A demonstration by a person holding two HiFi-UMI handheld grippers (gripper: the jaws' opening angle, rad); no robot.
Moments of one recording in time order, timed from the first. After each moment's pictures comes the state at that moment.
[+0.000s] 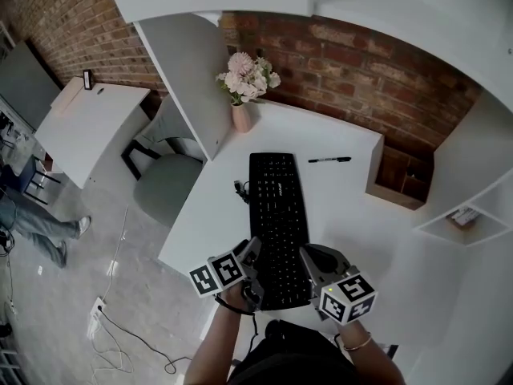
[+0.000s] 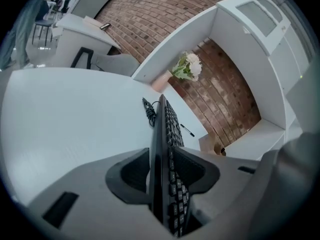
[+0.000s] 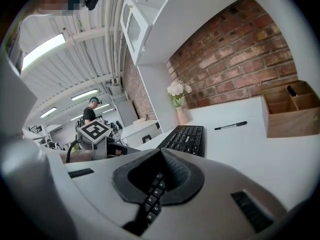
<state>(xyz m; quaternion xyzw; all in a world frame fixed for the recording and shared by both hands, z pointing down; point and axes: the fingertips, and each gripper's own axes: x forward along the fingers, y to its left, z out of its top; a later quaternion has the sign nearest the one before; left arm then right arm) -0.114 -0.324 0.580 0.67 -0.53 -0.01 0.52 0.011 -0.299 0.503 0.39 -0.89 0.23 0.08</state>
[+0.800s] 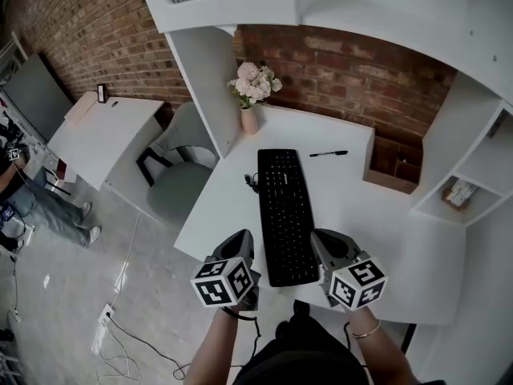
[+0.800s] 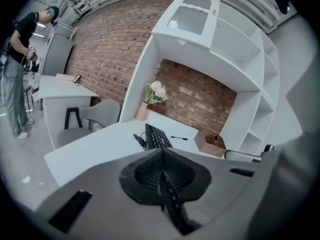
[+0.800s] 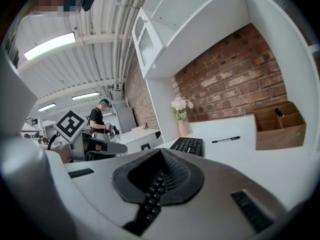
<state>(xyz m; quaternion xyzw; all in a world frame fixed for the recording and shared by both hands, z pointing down) -0.135 -0.260 0.476 0.75 -0.58 0.06 0.29 0.021 -0.250 0.456 0.42 -0.89 0.18 0.05</state>
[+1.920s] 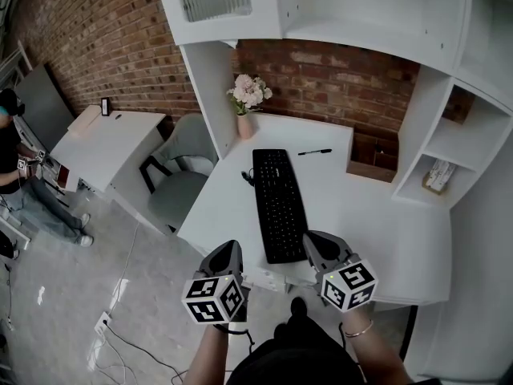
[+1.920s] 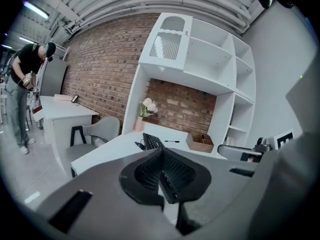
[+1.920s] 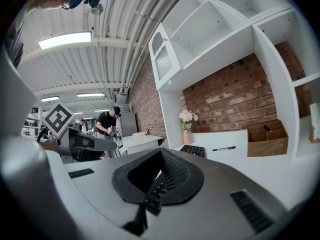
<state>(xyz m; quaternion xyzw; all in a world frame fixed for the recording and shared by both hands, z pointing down) -0.146 -0.140 0.424 0.78 -0.59 0.05 0.20 0.017 -0.151 0.420 0.44 -0.89 0.11 0.02</state>
